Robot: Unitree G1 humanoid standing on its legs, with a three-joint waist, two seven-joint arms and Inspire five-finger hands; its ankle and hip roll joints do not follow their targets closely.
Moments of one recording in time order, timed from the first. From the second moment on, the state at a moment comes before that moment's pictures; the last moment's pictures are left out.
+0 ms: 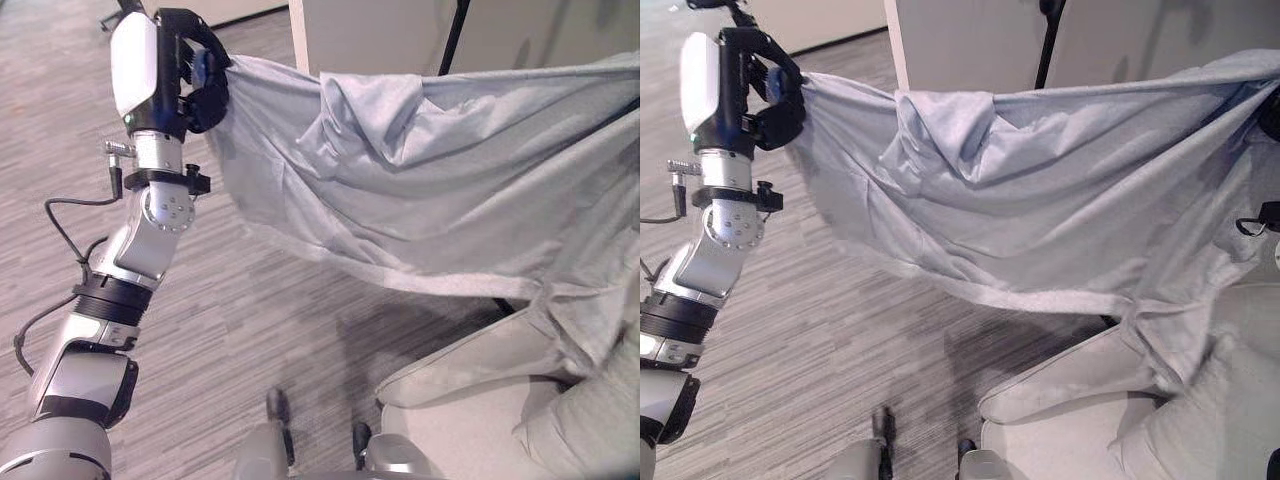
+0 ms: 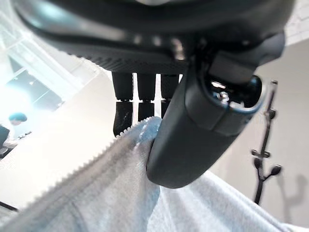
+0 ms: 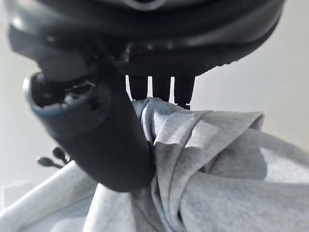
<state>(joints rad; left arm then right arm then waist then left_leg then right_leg) -0.76 0.72 -0.24 0.26 0.24 -0.04 0.49 -0.38 -1.15 -0.18 0.20 -0.07 0.01 -0.41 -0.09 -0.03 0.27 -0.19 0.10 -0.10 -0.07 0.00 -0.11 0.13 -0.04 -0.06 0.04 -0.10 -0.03</state>
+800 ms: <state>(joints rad) -0.70 0.78 -0.16 0.17 0.28 -0.03 0.43 -0.44 -1.09 -0.06 0.20 -0.11 0.04 -0.40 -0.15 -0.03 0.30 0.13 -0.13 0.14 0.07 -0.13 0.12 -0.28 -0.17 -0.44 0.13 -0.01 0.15</state>
